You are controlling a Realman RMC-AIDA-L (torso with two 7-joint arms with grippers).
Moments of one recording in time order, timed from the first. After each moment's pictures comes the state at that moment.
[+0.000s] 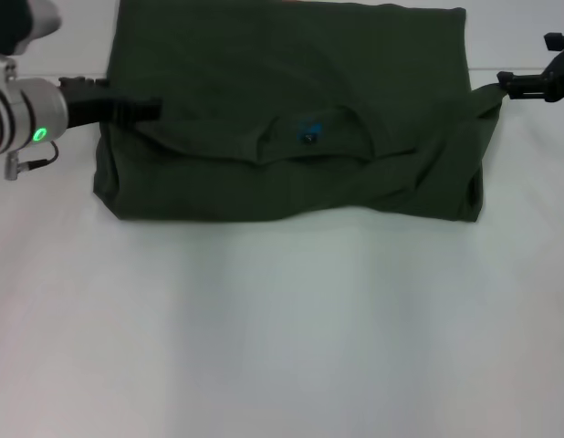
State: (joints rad) left arm -0.75 -2.12 0.80 0.67 2.29 0.67 -1.88; right arm 0.66 2.01 -0.72 -0.82 -2.25 -0.91 1.57
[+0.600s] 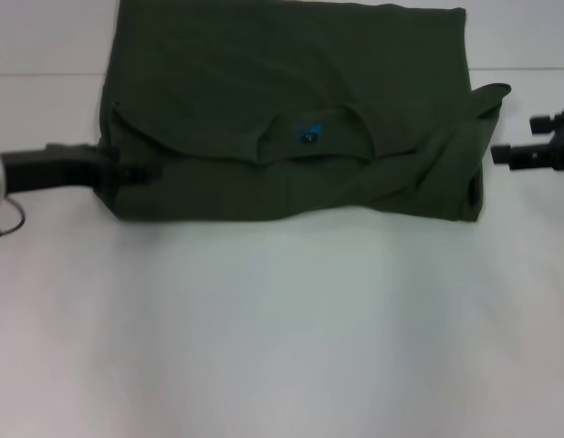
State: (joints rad) left arm -0.59 -2.09 0.61 0.84 2.24 1.29 -1.87; right arm 0.54 2.01 -0.71 -1.00 -2.28 -1.35 1.87
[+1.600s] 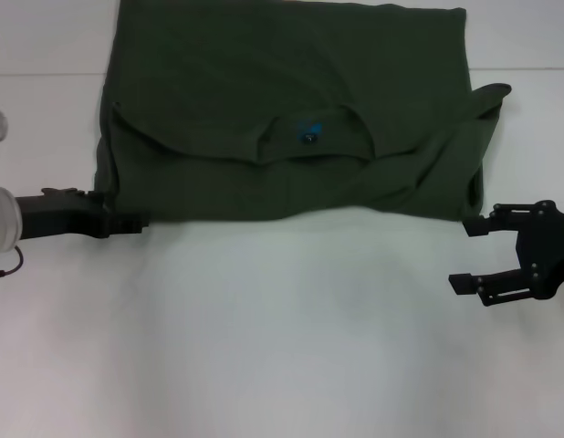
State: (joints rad) left arm -0.51 -2.15 0.75 0.85 2.33 1.08 -1.86; right arm 0.46 2.08 -0.70 -1.03 -2.24 -1.71 1.50
